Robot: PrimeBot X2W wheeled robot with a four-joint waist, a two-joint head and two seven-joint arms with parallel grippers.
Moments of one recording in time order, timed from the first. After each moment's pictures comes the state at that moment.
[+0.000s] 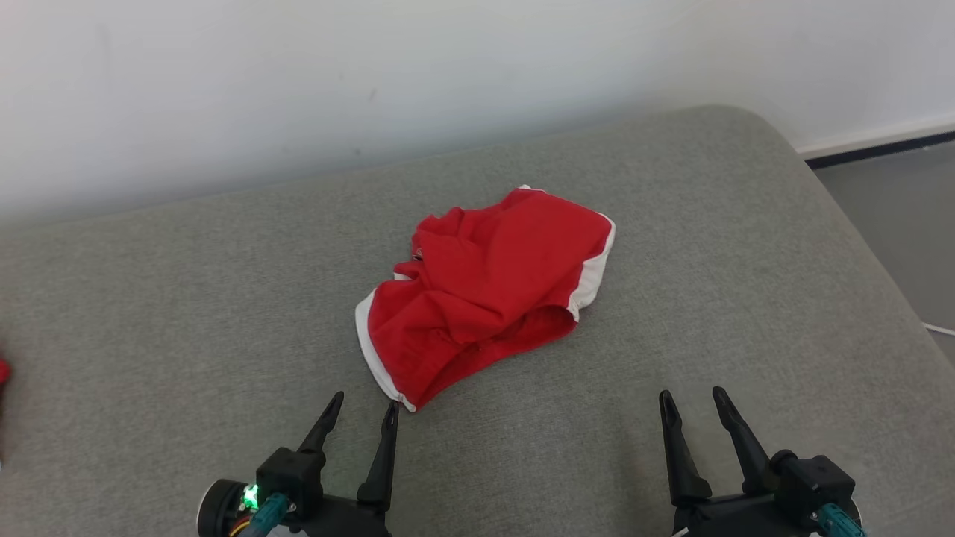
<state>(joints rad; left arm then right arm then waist) -0.18 0.05 -0.23 0.42 -0.18 -0.12 -0.26 -0.03 -0.05 0.09 0.24 0.22 0.13 -0.26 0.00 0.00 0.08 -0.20</state>
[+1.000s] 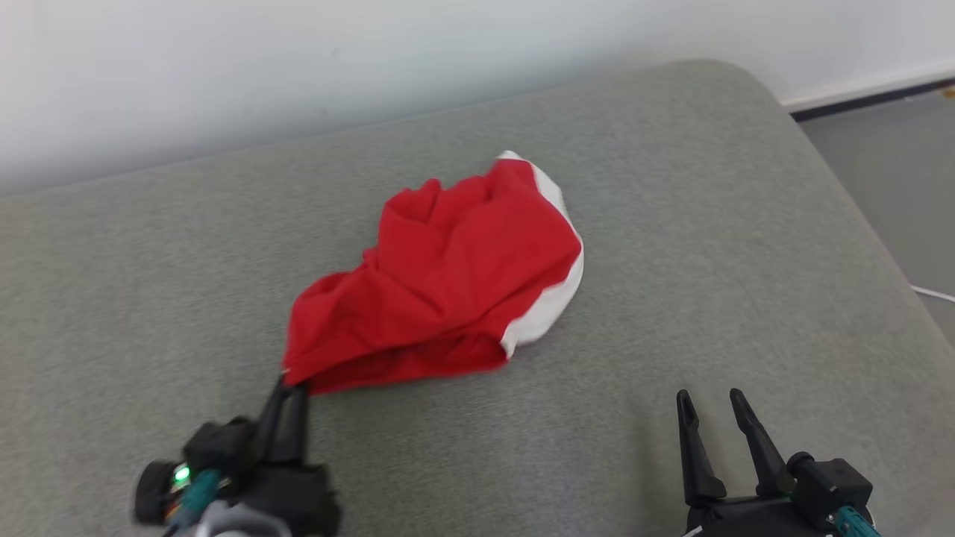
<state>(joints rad) -0.26 0.06 -0.13 0.41 -0.19 -0.10 -0.26 -0.03 -0.05 0.05 0.23 0.25 0.13 -0.26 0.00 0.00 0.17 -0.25</state>
